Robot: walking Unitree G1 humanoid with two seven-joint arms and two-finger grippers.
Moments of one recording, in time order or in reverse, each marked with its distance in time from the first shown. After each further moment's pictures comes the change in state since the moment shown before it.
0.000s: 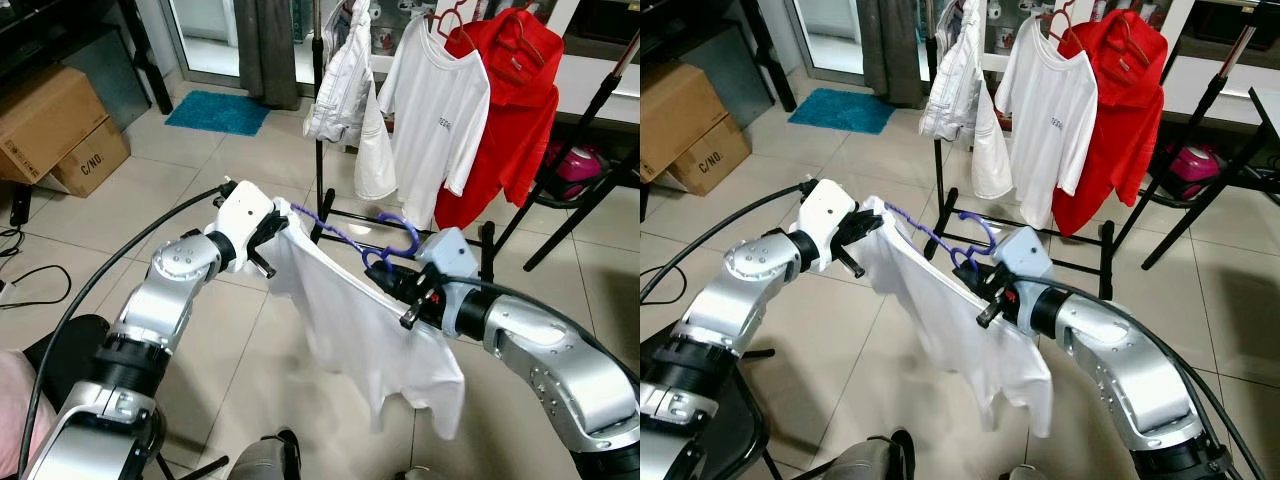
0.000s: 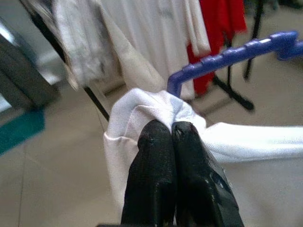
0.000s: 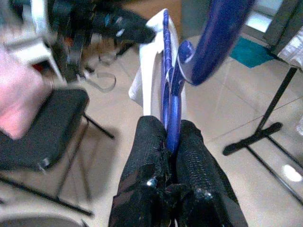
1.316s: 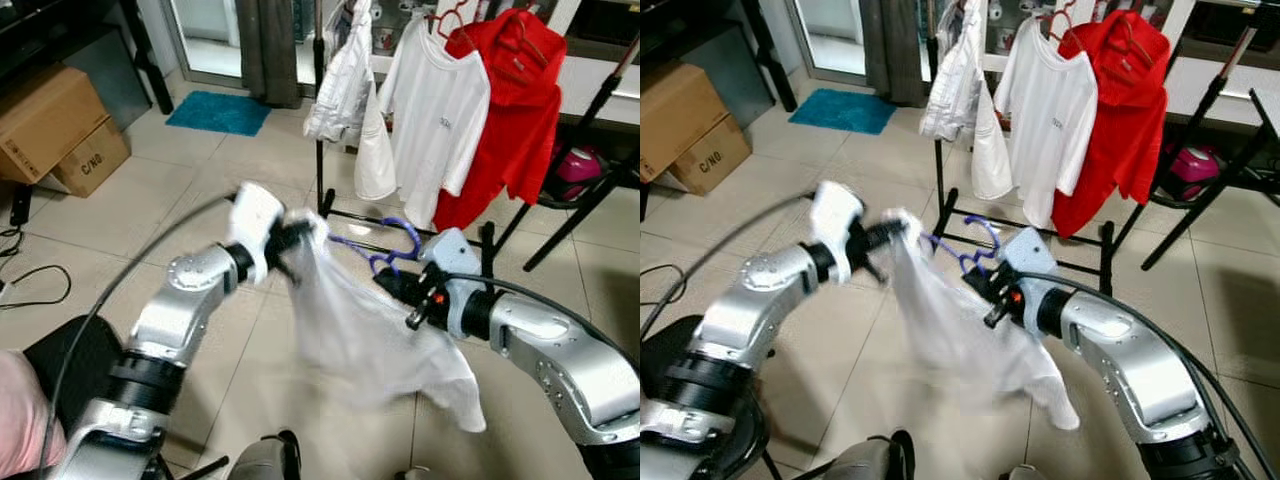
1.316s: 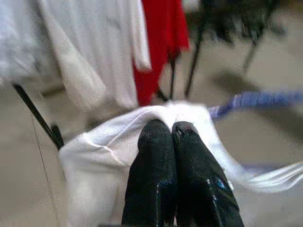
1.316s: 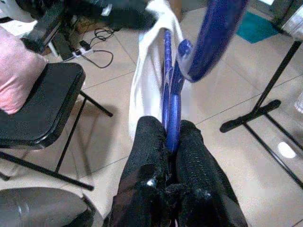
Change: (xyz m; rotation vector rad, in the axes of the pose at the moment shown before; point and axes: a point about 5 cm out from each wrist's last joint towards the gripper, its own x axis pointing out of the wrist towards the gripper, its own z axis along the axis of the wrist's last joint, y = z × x) left arm -0.002 -0.026 0.001 -0.201 0.009 -0.219; right arm -0.002 -0.004 -0.009 -0.032 0.136 0.006
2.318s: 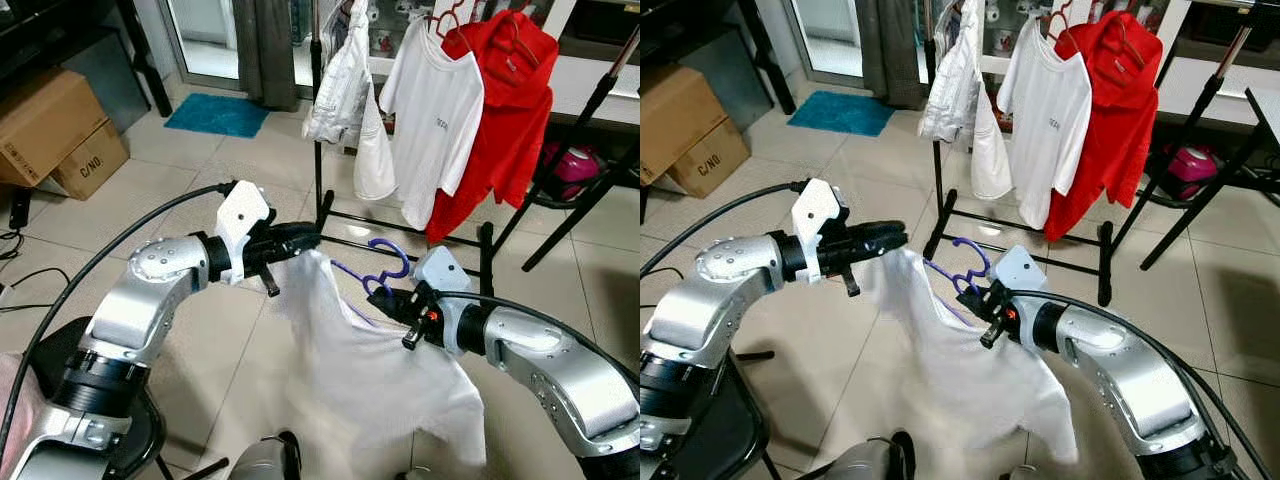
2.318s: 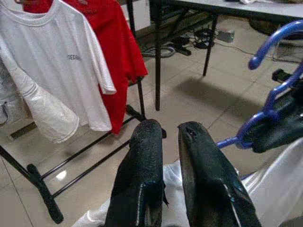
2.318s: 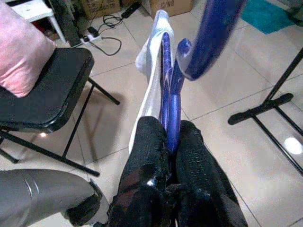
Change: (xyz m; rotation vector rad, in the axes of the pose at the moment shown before) left arm -0.028 -0.002 0.030 0.123 -0.083 -0.199; right arm 0.002 0.008 -0.011 -0.017 0.046 0.035
